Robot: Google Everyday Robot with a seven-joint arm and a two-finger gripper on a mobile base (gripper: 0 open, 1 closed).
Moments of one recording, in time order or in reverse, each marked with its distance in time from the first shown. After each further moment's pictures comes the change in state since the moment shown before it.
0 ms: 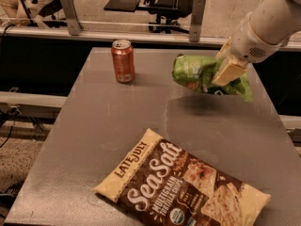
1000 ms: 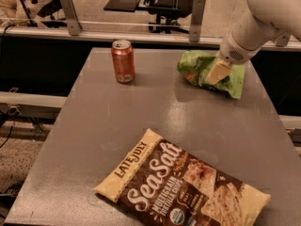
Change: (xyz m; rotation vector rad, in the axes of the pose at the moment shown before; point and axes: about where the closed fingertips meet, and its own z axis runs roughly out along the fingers) arm 0.032 -0.054 0.060 0.093 0.097 0.228
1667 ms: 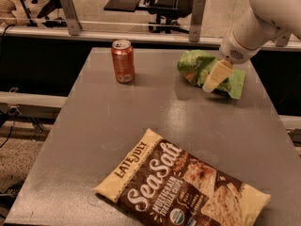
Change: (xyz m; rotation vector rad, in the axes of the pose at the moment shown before) arm 0.000 -0.002 0.003 -0.024 -0.020 0.025
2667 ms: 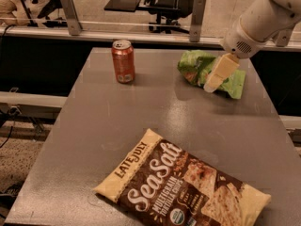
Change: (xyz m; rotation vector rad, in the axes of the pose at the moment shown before) arm -0.011 0.022 -0.034 -0.107 -0.064 -0.021
